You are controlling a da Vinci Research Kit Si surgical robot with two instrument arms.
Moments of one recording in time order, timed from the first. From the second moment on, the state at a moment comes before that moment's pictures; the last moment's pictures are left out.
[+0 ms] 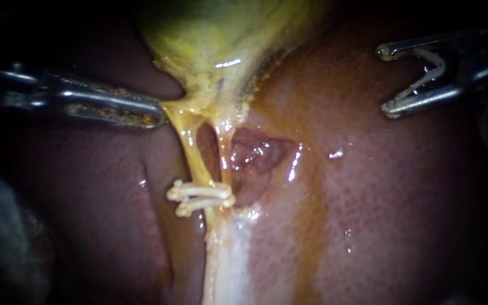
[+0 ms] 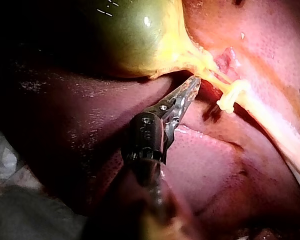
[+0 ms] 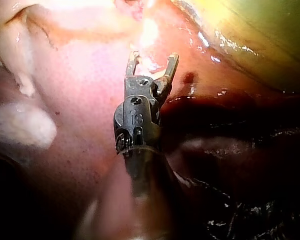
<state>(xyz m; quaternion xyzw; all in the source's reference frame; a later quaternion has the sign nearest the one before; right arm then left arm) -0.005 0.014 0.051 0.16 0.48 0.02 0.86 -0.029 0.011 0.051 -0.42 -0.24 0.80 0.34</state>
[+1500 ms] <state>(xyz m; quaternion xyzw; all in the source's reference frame) 0.016 0.004 0.051 0.36 0.49 0.20 0.77 -0.029 0.011 0.052 -0.42 -0.24 0.80 0.34</state>
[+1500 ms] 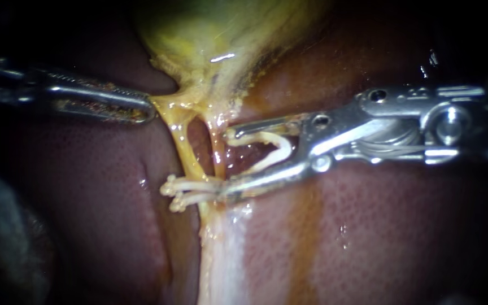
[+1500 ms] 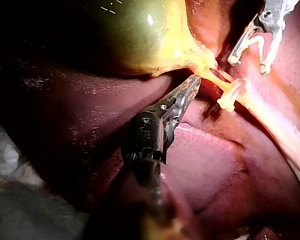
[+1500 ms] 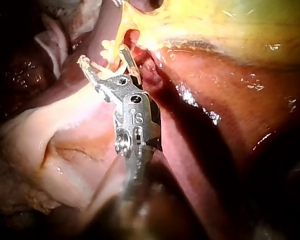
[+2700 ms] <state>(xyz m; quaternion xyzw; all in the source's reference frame) 0.021 0.004 0.060 0.40 0.51 0.23 0.72 -0.029 0.011 0.051 -0.42 -0.24 0.80 0.35</state>
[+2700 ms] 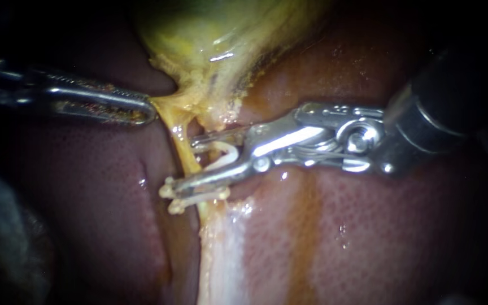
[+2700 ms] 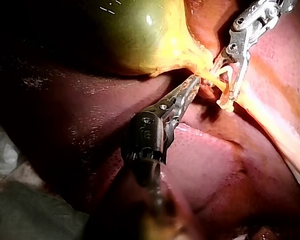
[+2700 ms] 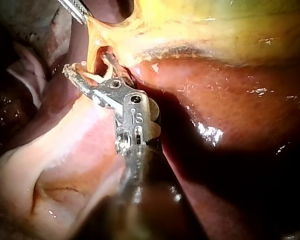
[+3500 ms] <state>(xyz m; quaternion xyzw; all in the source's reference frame) 0.022 0.007 0.055 0.43 0.56 0.25 0.66 -0.029 0.011 0.052 -0.42 -0.23 0.81 0.34</state>
